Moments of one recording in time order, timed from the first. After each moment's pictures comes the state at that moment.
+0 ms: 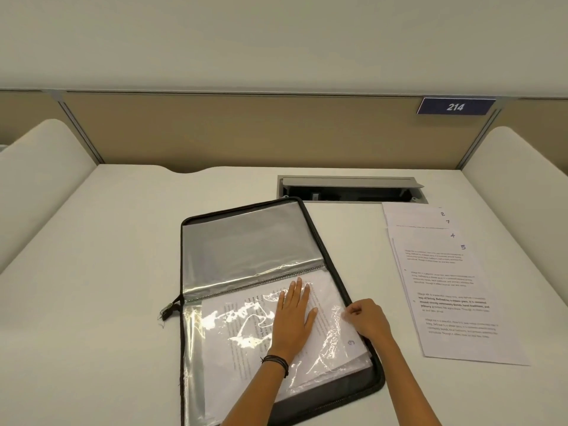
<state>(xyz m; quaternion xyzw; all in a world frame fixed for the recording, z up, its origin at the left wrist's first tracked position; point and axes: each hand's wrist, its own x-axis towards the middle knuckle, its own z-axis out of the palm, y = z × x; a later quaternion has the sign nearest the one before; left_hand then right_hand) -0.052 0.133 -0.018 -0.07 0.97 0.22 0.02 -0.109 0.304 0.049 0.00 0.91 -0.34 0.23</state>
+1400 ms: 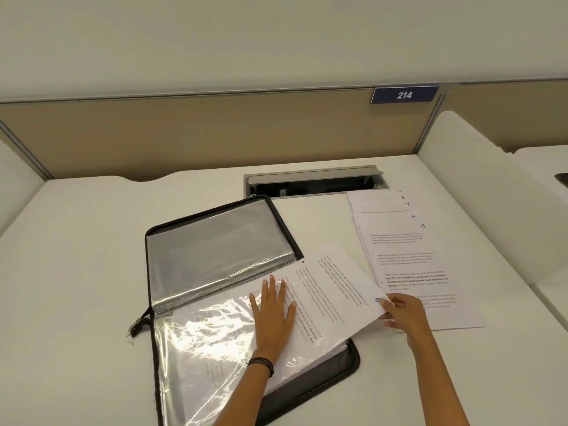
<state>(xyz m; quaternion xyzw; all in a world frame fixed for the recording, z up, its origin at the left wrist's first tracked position) -0.053 0.149 -0.030 -0.07 0.97 0.24 -0.08 -0.101 0.413 0.062 0.23 0.78 -0.57 0.12</state>
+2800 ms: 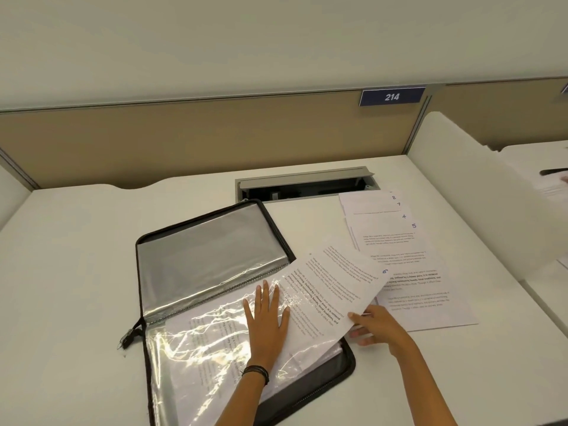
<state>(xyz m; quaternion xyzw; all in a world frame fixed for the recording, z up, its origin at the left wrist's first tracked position) -0.056 0.147 -0.050 -0.08 0.97 0.18 -0.11 -0.090 0.388 0.065 0.15 0.75 -0.57 0.31</state>
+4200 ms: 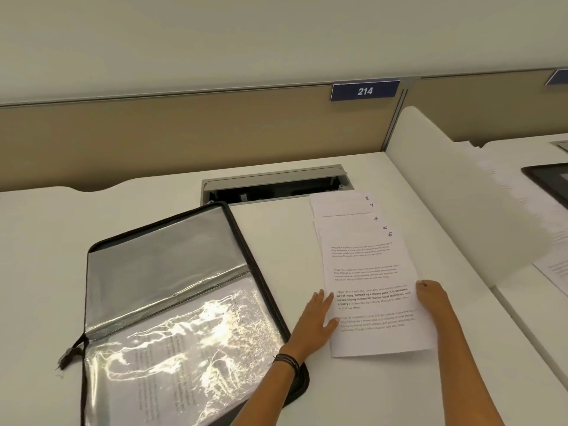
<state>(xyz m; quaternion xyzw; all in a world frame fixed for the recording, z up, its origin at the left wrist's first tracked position) -0.111 0.307 0.018 0.06 0.86 0.45 0.21 -0.199 0.564 0.051 0.27 0.88 -0.36 0.12</state>
